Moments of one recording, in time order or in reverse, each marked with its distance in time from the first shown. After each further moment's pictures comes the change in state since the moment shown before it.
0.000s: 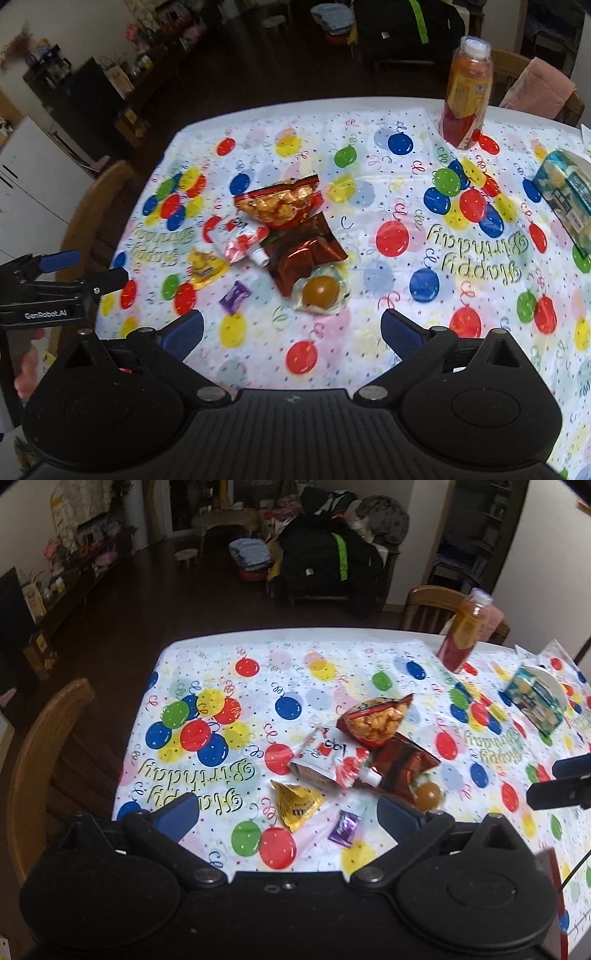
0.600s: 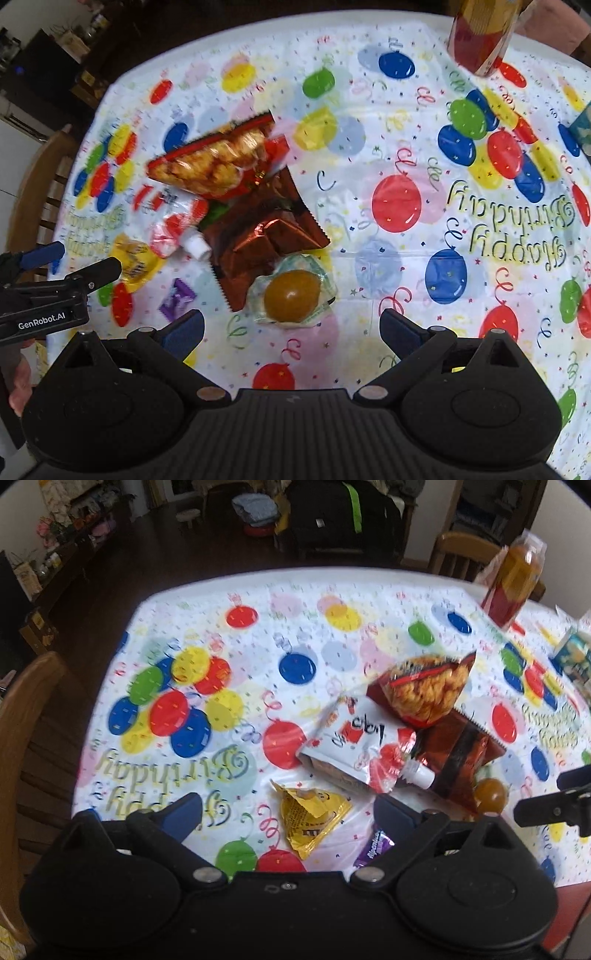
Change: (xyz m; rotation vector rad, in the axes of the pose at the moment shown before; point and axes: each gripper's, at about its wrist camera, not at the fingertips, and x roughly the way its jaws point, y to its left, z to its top) left arm 0.111 -0.009 0.009 0.031 0.158 0.049; right arm 0.121 -0.027 0.027 0.087 0.221 -0.050
